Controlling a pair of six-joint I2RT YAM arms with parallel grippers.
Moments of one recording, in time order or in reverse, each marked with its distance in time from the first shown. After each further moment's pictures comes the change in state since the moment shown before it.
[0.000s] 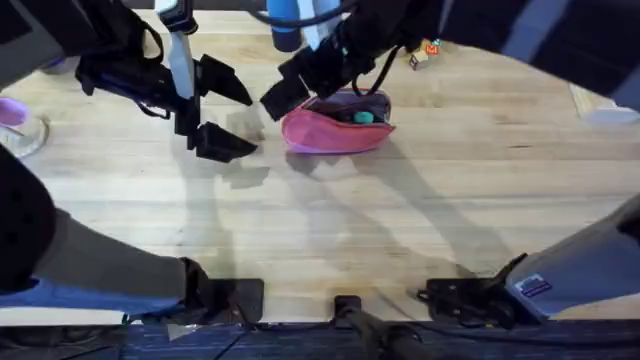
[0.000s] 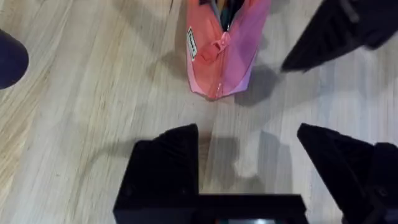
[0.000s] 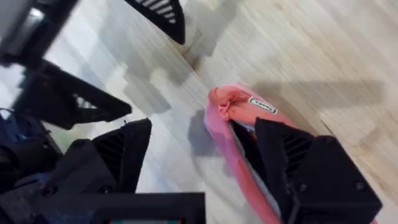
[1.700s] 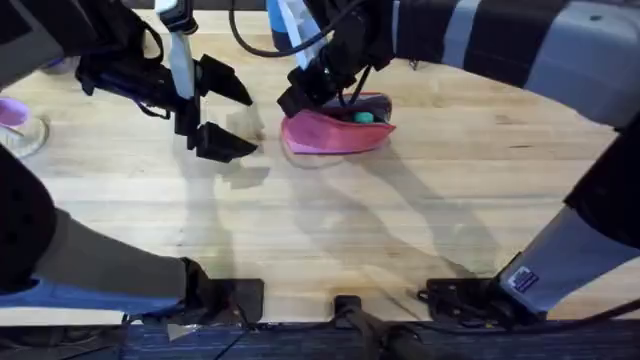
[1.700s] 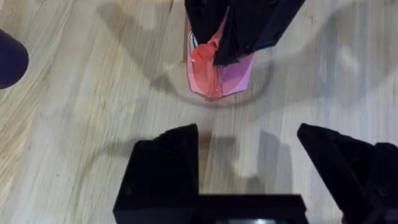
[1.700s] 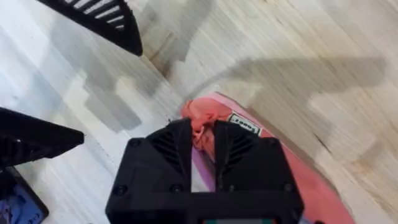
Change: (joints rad) left arm 0.000 0.000 0.000 0.000 0.000 0.000; right arm 0.002 0.141 0.000 0.085 0.067 -0.009
